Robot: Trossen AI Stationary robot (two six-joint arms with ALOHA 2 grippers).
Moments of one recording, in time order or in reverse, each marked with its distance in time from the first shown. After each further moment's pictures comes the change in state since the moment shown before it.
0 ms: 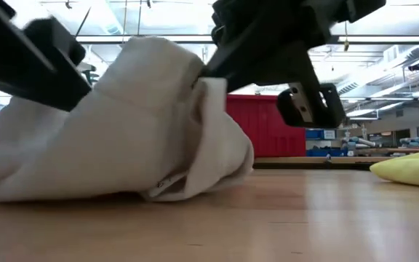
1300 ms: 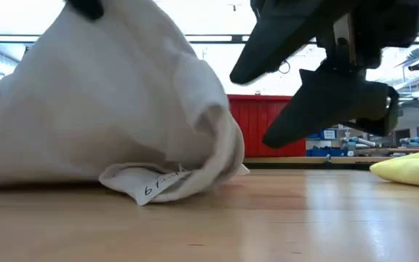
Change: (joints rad) left arm 0.048 -0.017 0.528 -1.082 -0.032 -0.262; right arm 0.170 0.021 0.000 -0.070 0.292 -0.122
